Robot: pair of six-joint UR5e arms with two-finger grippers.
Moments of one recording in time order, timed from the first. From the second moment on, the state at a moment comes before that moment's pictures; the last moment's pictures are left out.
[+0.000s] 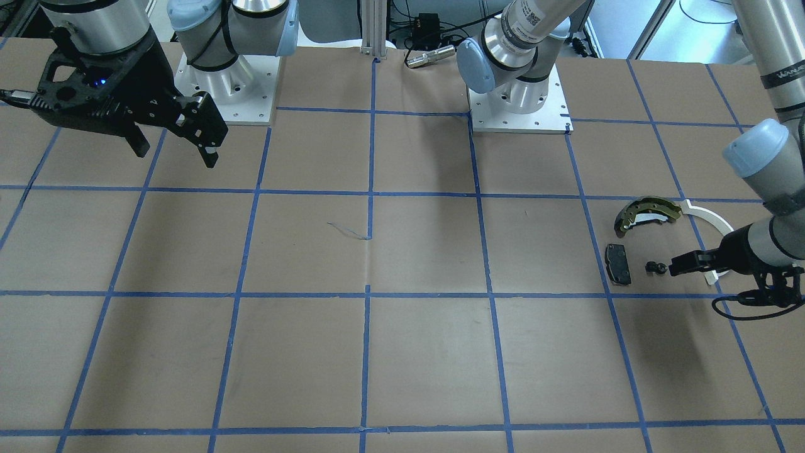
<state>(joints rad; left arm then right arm) -0.99 -1.99 -1.63 -1.23 1.68 0.49 1.57 -1.59 1.55 -1.60 -1.56 0.18</state>
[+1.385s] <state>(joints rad) -1.49 -1.68 -1.44 -1.59 1.58 0.12 1.57 -1.59 1.55 -1.60 -1.56 0.18</state>
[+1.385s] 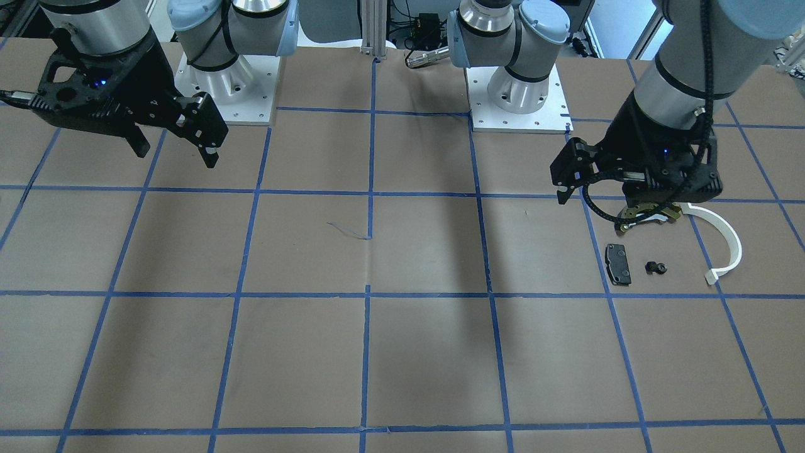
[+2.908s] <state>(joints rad) -1.55 -1.50 -1.64 -1.58 1.58 0.09 1.57 -1.59 1.55 -1.60 -1.56 0.18</state>
